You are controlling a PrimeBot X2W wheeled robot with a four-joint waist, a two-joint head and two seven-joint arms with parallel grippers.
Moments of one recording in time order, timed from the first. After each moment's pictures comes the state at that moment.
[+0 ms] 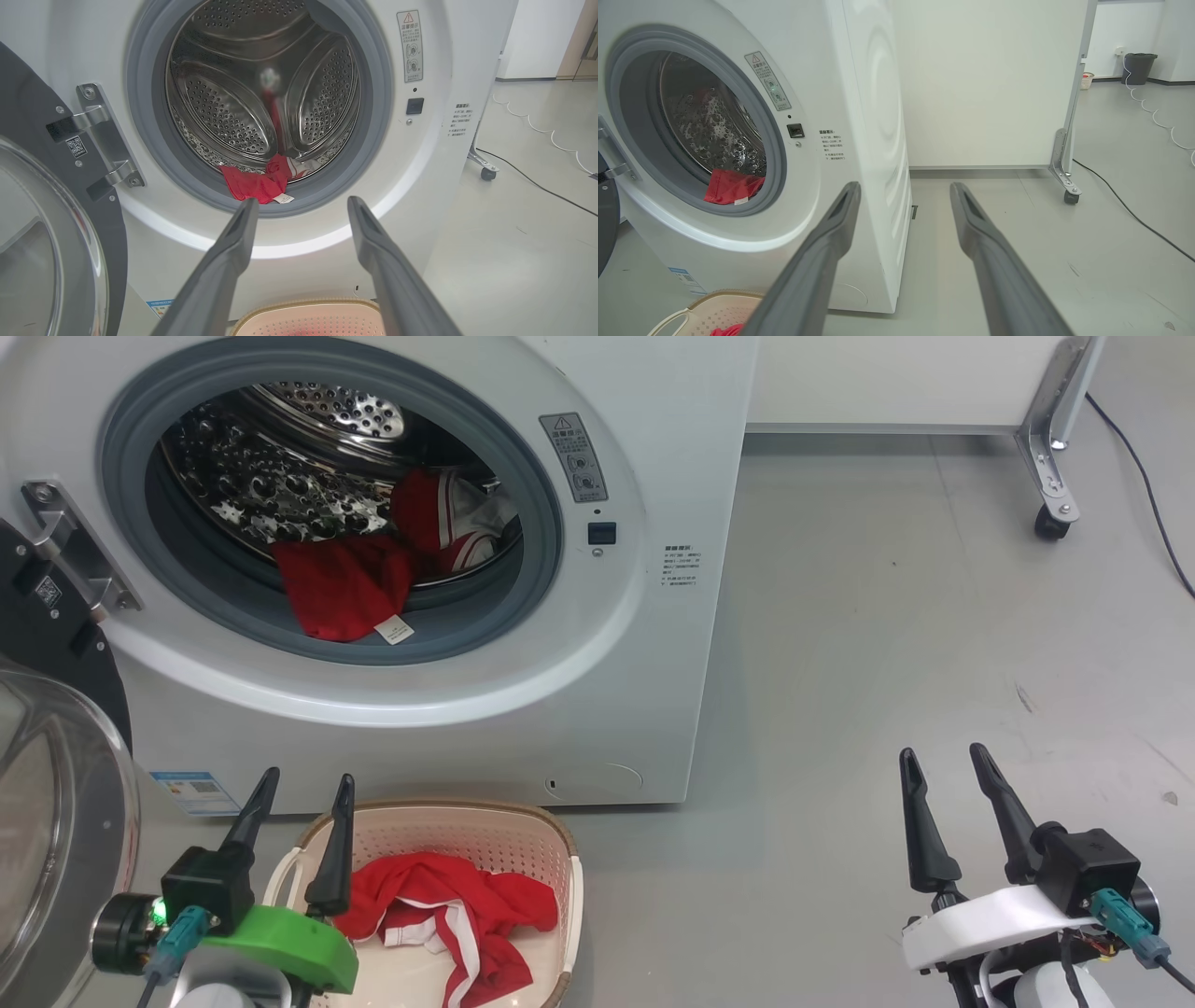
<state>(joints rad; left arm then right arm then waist) -0.10 0.13 -0.19 0.30 -0.32 -0.05 -0.25 0.03 -0.05 0.09 0.14 0.27 0.09 -0.26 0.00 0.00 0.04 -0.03</state>
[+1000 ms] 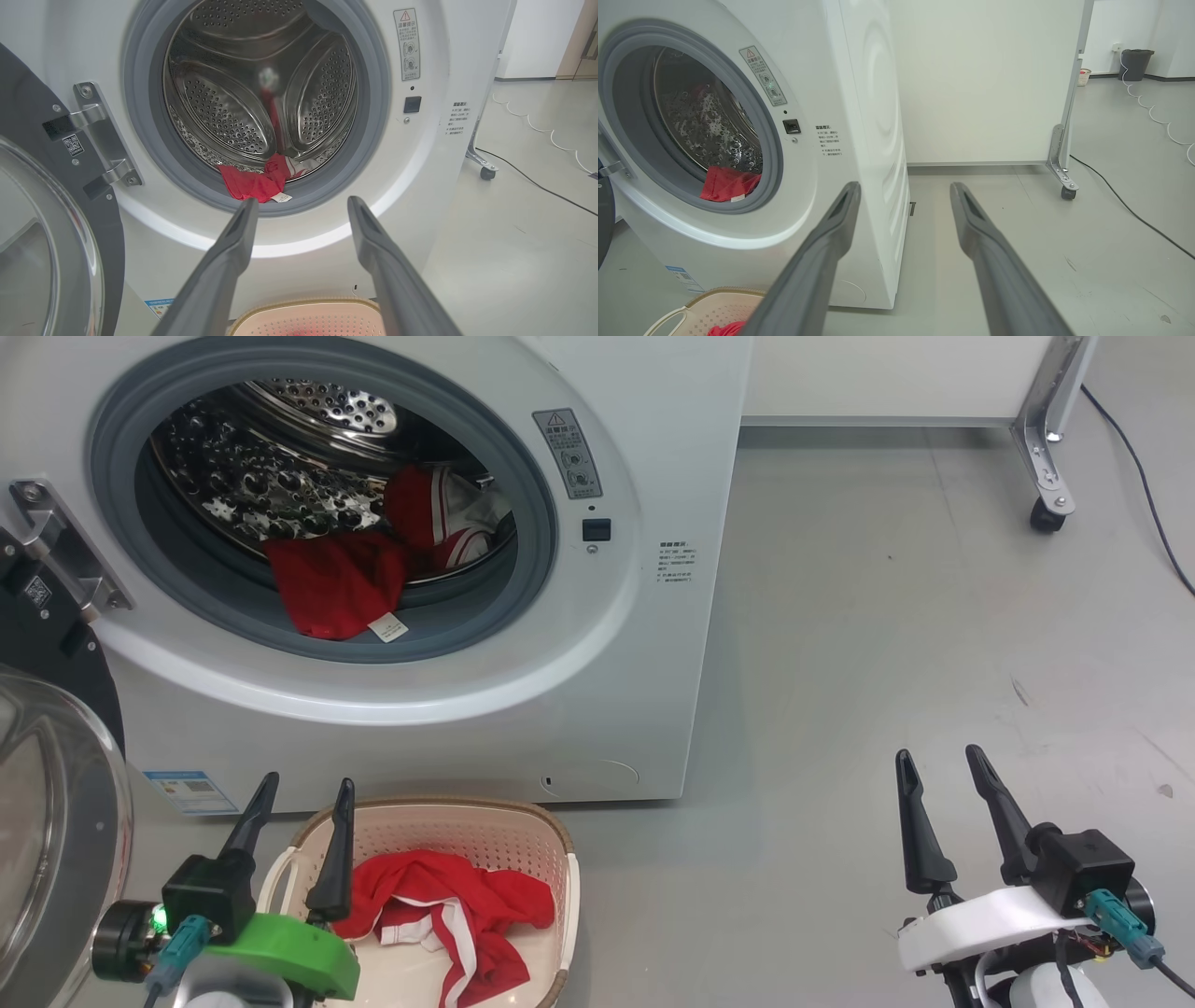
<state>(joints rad) -0.08 0.11 -0.16 0.27 -0.29 -0.05 -0.25 0.03 -0.05 0.10 0.15 0.27 0.08 -0.26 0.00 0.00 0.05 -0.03</state>
